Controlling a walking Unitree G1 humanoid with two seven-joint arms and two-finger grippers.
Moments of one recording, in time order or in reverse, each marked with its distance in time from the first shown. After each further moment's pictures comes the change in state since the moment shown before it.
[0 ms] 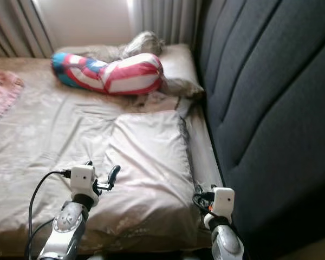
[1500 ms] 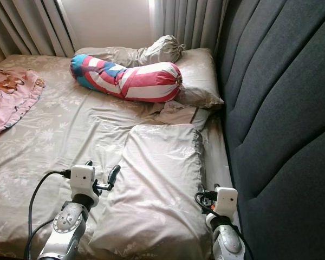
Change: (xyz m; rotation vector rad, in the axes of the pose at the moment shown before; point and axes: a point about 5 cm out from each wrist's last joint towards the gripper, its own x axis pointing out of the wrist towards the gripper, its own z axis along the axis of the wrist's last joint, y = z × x) left arm 0.000 0.001 0.001 0.000 -0.007 0.000; right arm 0.001 -0.002 0.005 0.003 -0.031 -0.020
